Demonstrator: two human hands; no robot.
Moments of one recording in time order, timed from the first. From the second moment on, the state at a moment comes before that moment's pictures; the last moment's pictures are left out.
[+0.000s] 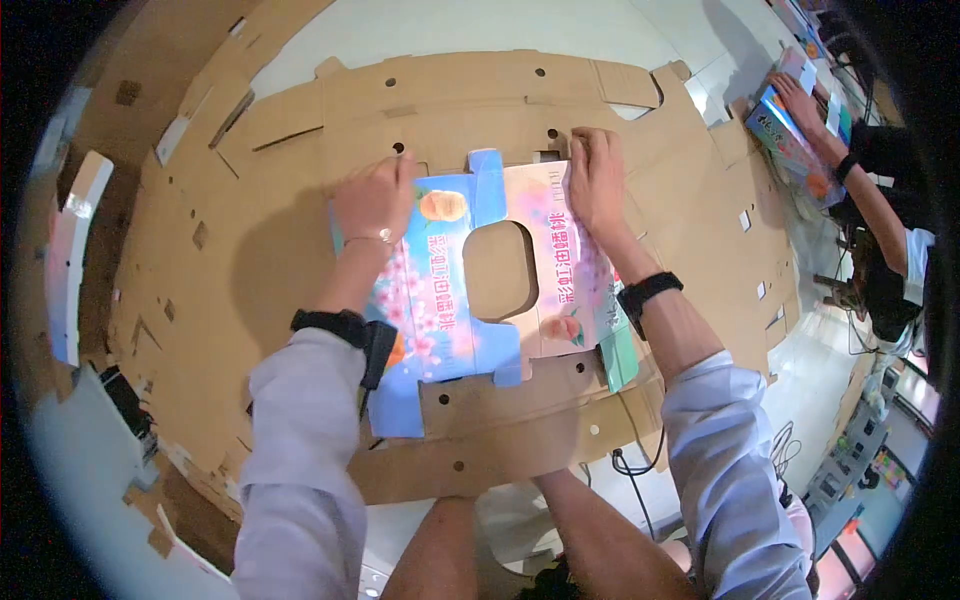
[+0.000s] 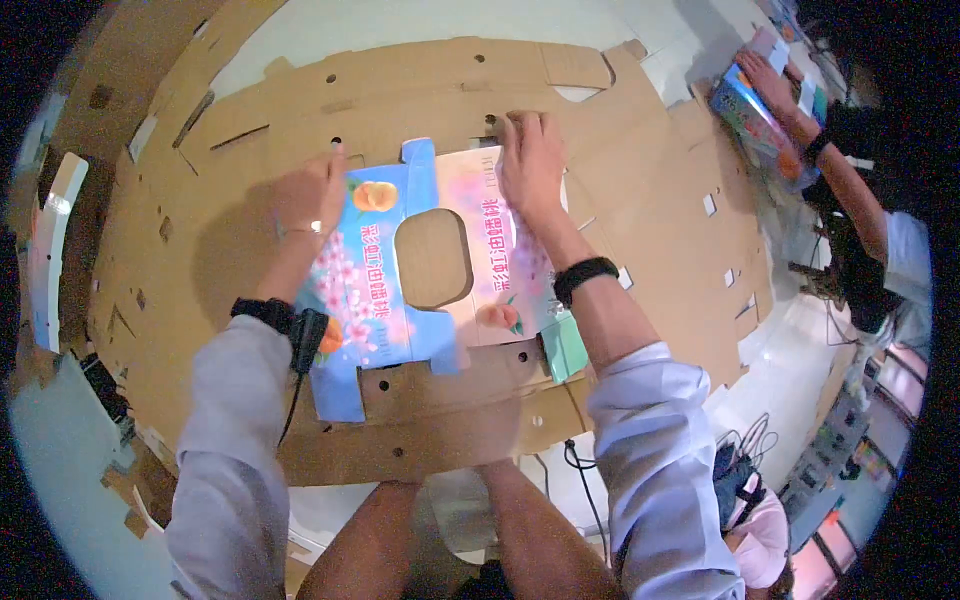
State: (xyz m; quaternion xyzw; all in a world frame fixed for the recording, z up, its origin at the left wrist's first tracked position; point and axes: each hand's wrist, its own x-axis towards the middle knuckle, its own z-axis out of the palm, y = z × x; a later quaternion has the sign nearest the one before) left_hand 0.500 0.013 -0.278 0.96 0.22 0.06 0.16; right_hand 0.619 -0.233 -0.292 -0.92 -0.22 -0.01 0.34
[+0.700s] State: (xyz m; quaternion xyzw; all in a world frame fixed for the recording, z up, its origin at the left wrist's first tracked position) left_hand 0.425 -0.044 -0.261 0.99 0.11 -0.03 0.04; right_hand 0.532 -0.237 -0.286 -0.94 -0.32 0.00 0.12
